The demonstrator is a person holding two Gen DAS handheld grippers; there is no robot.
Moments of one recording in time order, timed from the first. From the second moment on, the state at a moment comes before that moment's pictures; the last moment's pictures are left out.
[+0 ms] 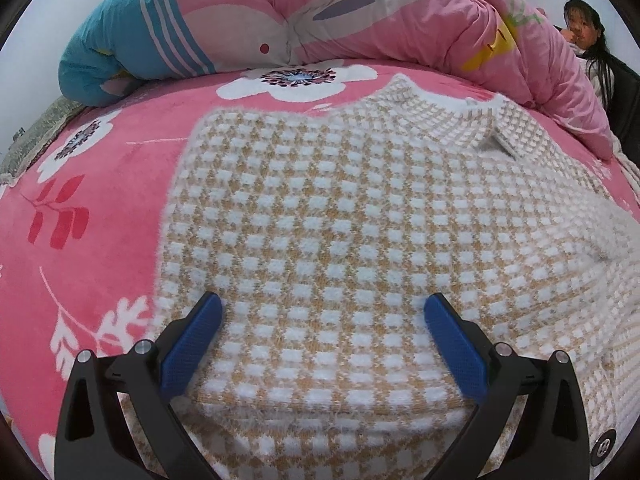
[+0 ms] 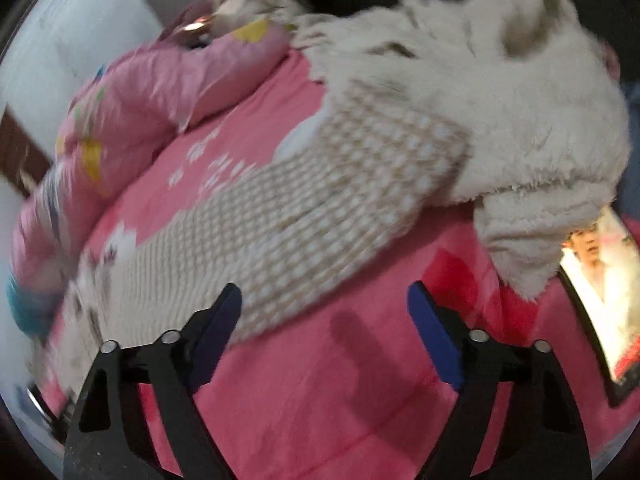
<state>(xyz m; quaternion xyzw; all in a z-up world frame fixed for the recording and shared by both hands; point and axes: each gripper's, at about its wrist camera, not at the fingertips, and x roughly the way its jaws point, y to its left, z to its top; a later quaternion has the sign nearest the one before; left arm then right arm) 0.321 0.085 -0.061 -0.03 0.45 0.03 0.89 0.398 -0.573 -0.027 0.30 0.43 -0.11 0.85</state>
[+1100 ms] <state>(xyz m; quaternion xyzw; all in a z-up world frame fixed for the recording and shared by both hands) 0.316 0.094 -0.059 -0.07 0.43 0.01 0.90 0.420 -0.267 0.178 0.07 0.31 0.11 0.94</state>
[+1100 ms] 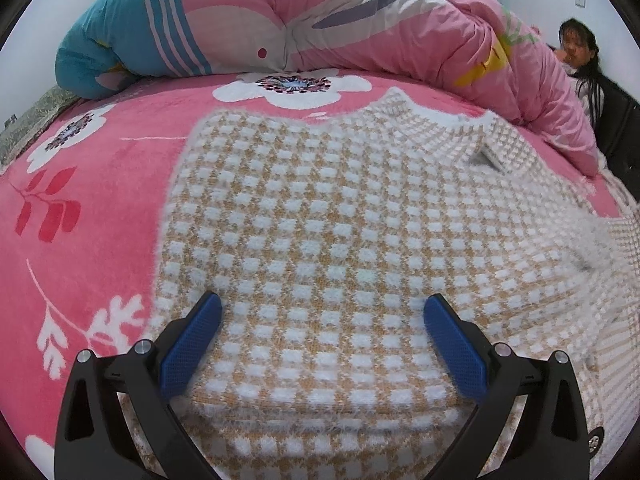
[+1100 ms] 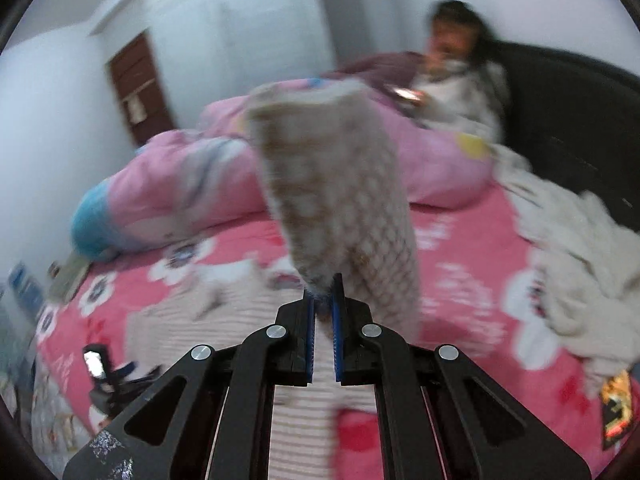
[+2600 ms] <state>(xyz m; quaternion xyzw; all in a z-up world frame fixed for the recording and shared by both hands) 0.362 -0.002 0.001 -0.06 0.47 -0.15 0.87 0.399 -0.280 -0.020 0.16 0.43 0.17 0.87</state>
